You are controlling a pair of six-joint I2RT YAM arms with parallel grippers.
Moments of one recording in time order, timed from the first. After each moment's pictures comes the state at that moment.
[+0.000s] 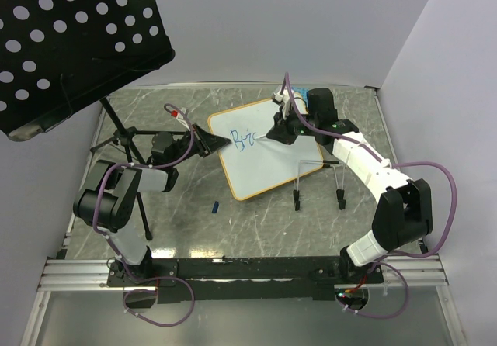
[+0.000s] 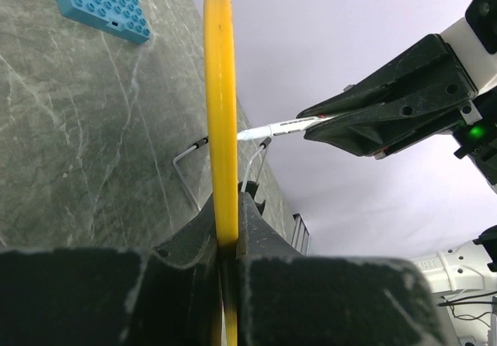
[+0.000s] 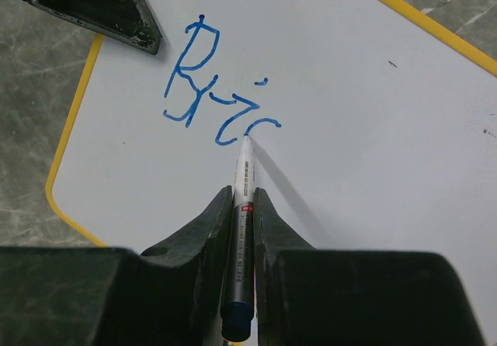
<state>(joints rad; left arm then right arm) -0.28 1.70 0.66 1.14 0.70 -1.09 0.34 1.52 1.25 -0.31 -0.67 -0.33</state>
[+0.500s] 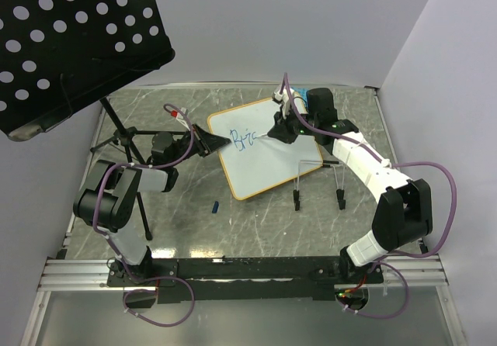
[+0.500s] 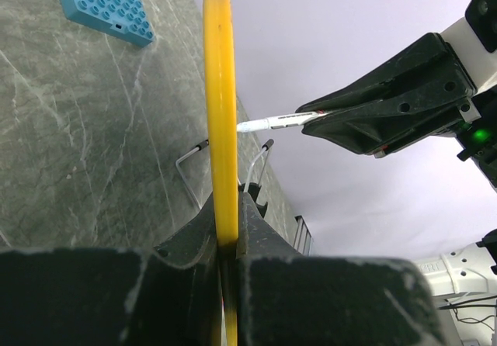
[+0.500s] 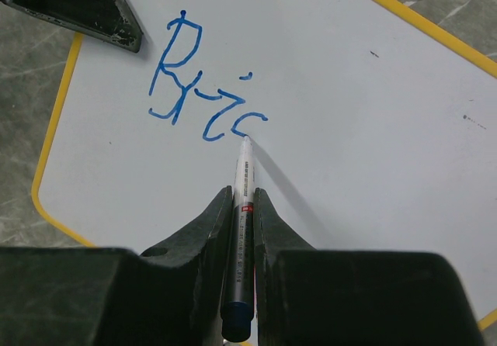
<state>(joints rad) -0.28 1.70 0.66 1.14 0.69 -1.09 0.34 1.52 1.25 -0.30 -0.62 -0.33</state>
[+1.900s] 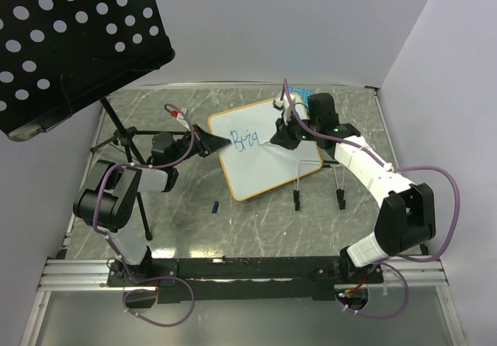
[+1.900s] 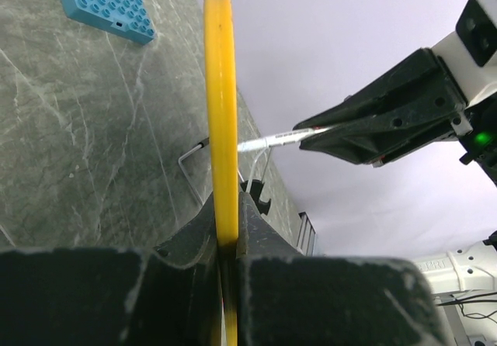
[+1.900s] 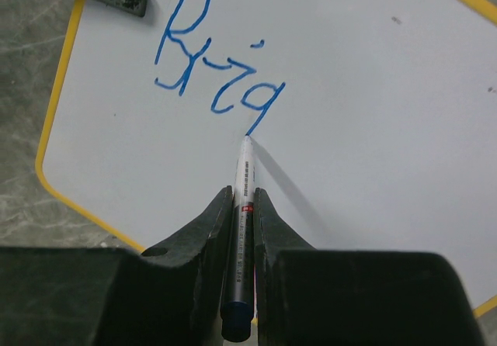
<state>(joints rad) -0.28 1.70 0.66 1.13 0.70 -1.07 0.34 1.49 1.20 -0.34 -0.61 -0.35</state>
